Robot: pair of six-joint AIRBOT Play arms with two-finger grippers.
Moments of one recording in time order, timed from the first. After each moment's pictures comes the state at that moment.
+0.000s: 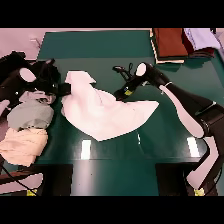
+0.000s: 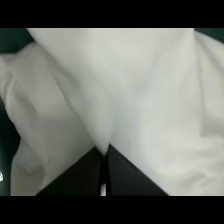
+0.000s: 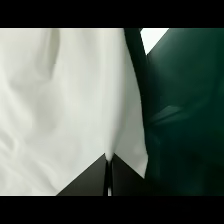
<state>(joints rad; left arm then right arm) -0.05 -1.31 1.17 1.14 -0.96 -1.47 0.44 -1.87 1.72 -1.06 1.22 1.27</state>
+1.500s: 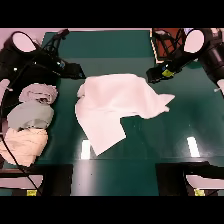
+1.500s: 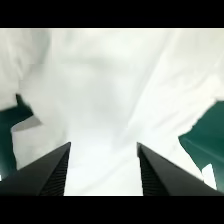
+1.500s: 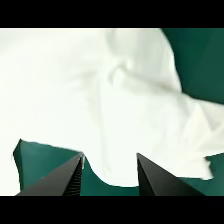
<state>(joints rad) -0.15 -1.47 1.61 1.07 -1.28 -1.40 0.28 -1.42 1.65 -1.43 1.46 1.62</state>
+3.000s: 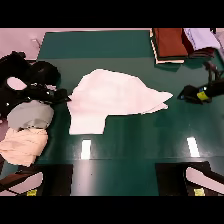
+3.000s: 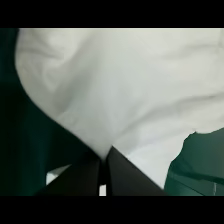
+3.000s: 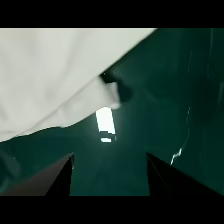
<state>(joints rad) 0.03 -1.18 0.98 0.94 -1.02 -1.38 -0.30 -1.19 1.08 -1.21 1.29 1.49</state>
